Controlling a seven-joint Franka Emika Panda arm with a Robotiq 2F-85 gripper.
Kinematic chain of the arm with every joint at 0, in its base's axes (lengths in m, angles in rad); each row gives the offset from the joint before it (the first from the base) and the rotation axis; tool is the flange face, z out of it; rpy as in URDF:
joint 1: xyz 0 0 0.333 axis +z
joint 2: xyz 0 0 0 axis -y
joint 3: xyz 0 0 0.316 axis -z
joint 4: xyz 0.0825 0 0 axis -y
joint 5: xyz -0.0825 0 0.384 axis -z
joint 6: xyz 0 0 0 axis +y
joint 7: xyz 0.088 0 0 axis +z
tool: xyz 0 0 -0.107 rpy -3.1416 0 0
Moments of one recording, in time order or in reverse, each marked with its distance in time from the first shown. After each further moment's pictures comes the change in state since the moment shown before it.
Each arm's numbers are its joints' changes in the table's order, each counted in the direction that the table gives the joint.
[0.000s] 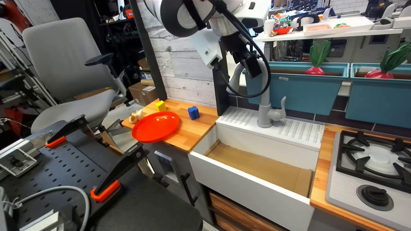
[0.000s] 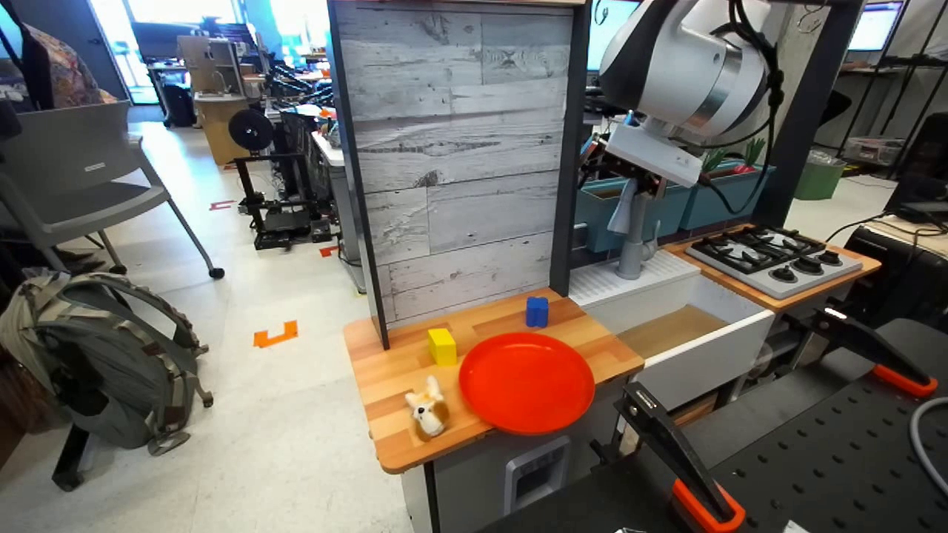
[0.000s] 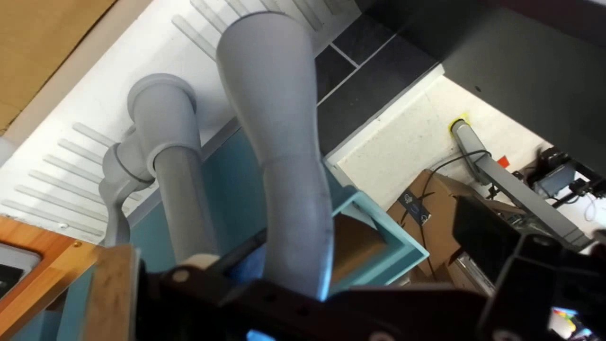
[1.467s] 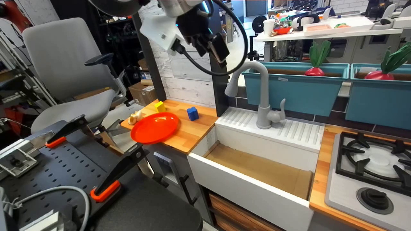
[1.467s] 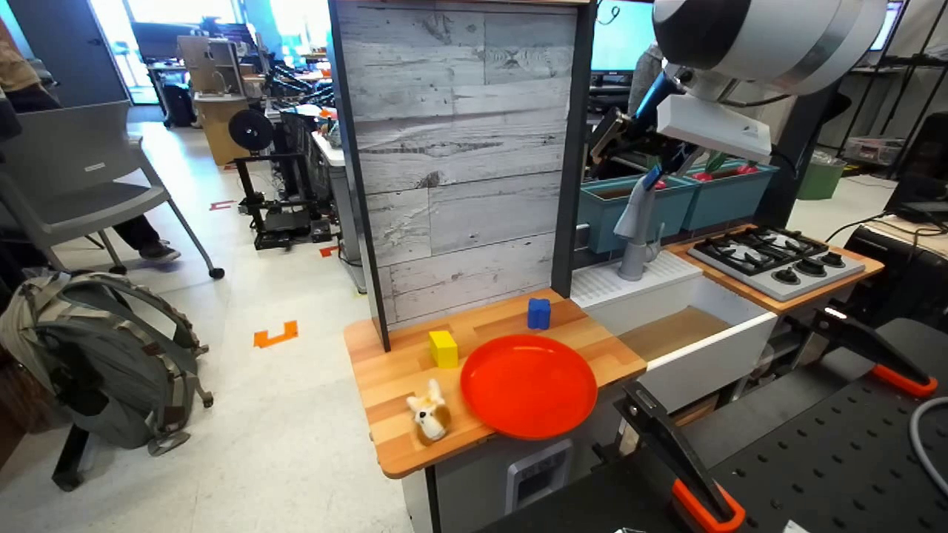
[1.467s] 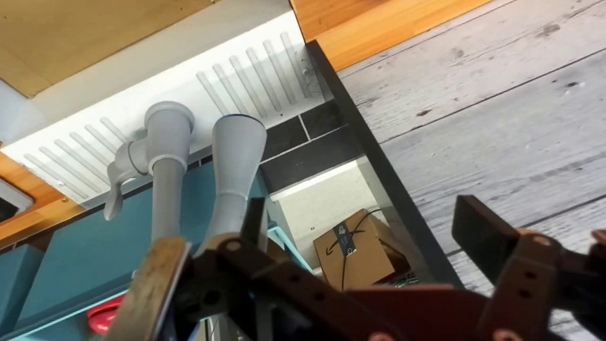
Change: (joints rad) arm -0.145 0.346 -0.168 -0.508 0.187 -0.142 0.107
